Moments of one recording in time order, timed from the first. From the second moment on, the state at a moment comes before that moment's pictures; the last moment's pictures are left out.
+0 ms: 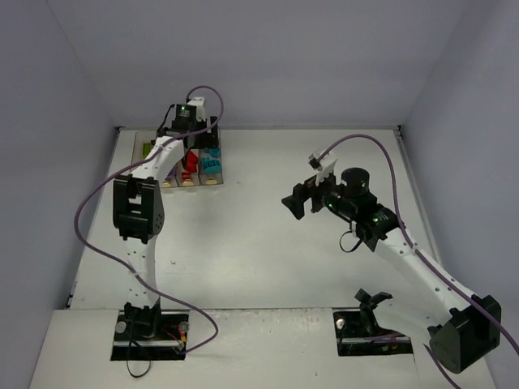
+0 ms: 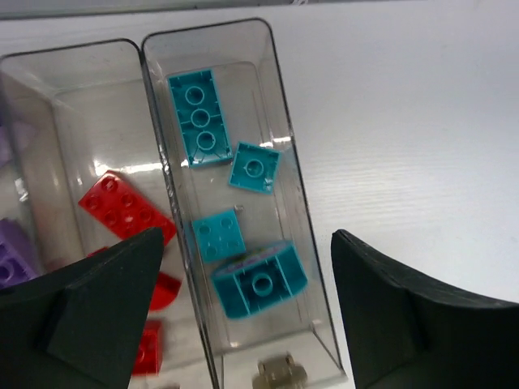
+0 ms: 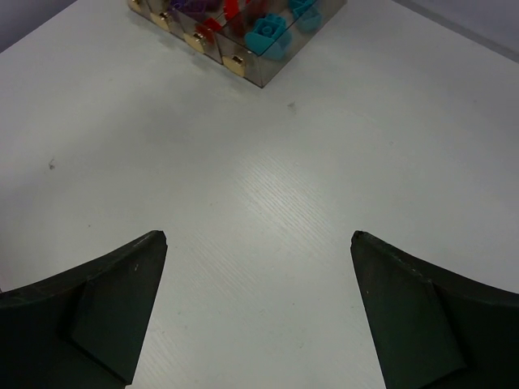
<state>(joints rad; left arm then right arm) -0.18 2.20 1.91 -0.38 0.07 -0.15 0.46 1.07 0.83 -0.10 -0.37 0.00</state>
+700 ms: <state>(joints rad) -0.18 0.91 1.24 -0.68 -0.08 -0.21 0.43 0.99 0.98 -0.39 0.23 0.23</state>
